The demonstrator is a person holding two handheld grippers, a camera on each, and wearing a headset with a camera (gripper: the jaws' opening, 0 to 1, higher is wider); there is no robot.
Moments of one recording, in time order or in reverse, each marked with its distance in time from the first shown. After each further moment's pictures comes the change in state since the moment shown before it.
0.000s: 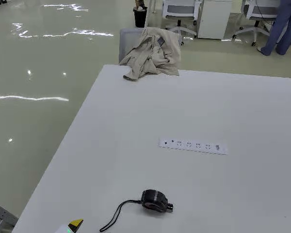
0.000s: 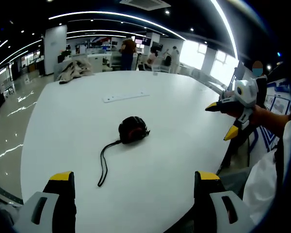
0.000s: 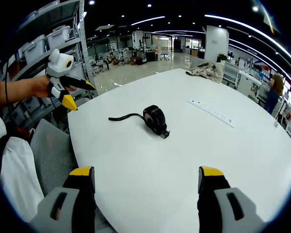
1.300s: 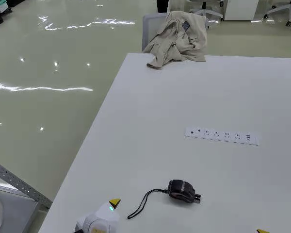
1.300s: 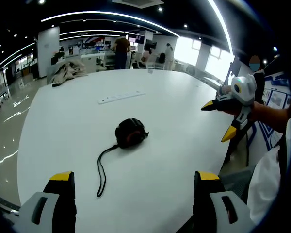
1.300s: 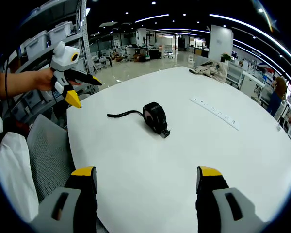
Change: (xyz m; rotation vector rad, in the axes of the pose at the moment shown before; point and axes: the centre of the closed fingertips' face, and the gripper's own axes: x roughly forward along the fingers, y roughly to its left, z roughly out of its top) left arm 0.028 0.001 0.010 0.053 0.017 -0.033; right arm 0.019 -0.008 -0.003 -0.031 0.024 0.017
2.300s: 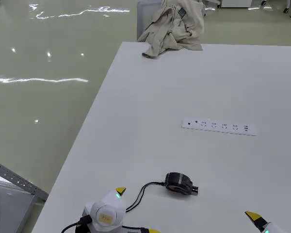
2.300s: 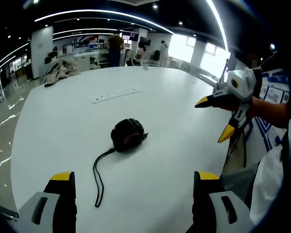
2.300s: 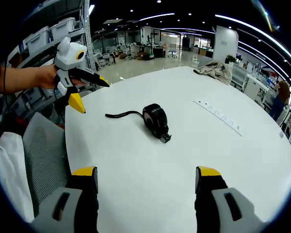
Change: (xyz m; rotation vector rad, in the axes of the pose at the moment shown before) left arm 0.031 0.002 0.005 0.030 0.021 -0.045; right arm 0.026 -0.006 0.012 -0.040 0.016 0.021
